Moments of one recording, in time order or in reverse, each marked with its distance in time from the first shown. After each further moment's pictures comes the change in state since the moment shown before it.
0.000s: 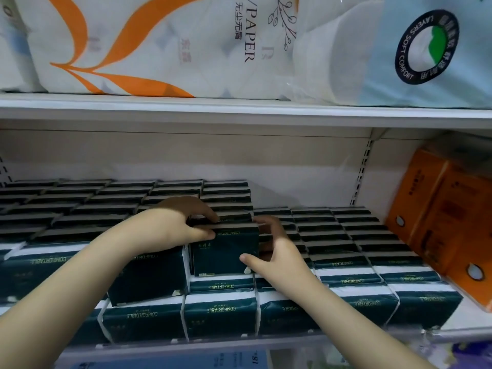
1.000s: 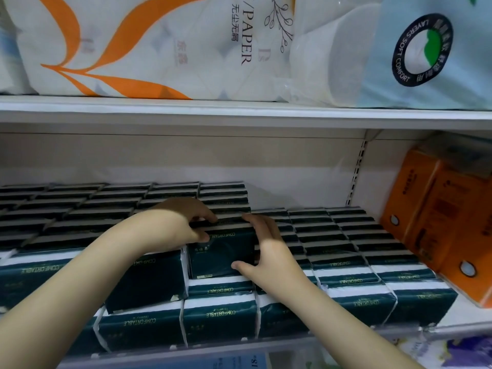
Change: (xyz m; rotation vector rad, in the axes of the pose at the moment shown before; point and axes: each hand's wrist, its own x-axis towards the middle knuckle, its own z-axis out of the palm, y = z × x) left_hand 0.010 0.009 -0.005 0.217 -0.098 -0.022; right_hand 0.005 -0.007 0.011 -0.252 0.020 -0.151
